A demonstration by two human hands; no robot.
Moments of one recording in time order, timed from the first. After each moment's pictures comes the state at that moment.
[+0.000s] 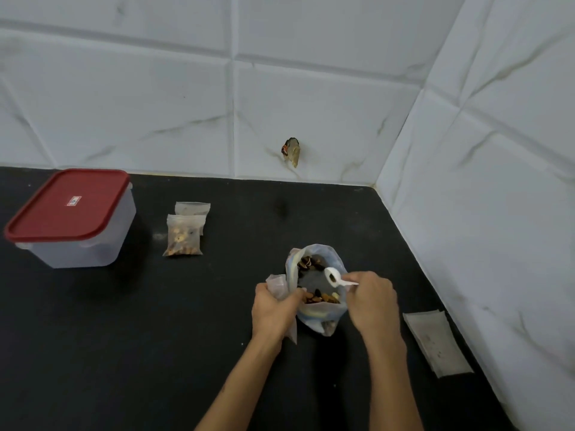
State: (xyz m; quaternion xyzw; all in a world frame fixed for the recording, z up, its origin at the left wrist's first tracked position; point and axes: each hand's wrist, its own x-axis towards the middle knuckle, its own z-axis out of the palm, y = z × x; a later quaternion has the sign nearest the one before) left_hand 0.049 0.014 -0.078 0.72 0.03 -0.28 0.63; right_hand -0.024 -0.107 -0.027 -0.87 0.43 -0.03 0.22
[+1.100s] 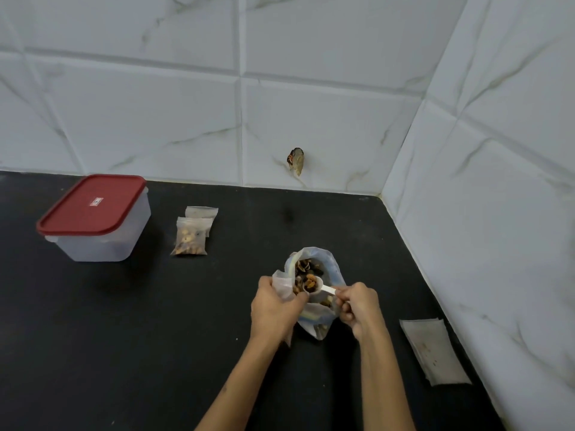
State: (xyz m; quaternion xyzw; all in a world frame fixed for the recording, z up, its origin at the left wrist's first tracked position) left_hand 0.031 0.010 -0.062 0.78 -0.03 -0.20 0.60; right_hand -0.022 -0.128 -0.052 -0.52 0.50 -0.08 0.68
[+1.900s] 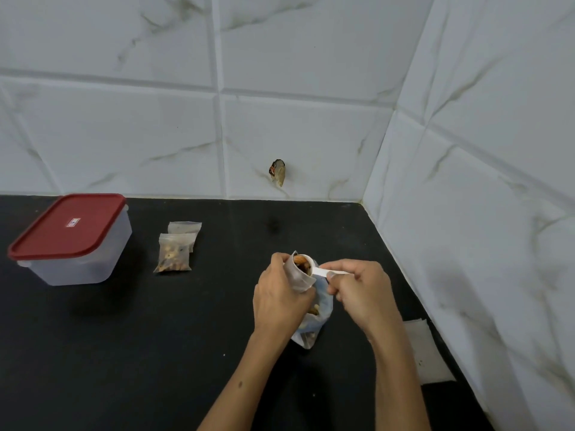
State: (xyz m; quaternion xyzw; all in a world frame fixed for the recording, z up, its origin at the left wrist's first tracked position) left_hand 0.029 -0.017 -0.020 0.84 -0.20 -0.05 0.50; right_hand -0.054 -0.102 0.038 -0.81 0.32 -0.17 0.47
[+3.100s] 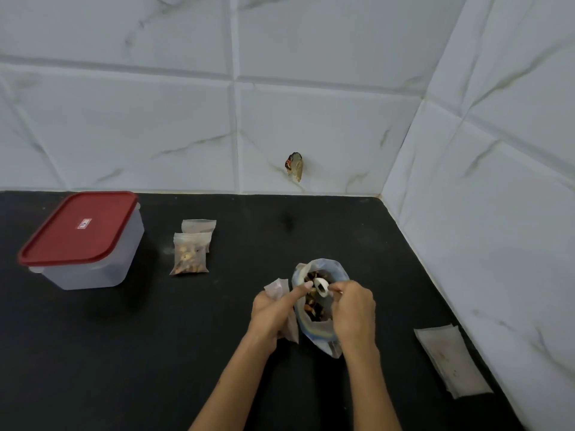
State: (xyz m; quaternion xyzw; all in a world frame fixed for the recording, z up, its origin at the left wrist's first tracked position) left_hand 0.078 0.014 -0.061 0.66 0.06 -0.38 0.65; right_hand 0.009 -0.099 -0.056 -0.87 0.42 -0.10 0.24
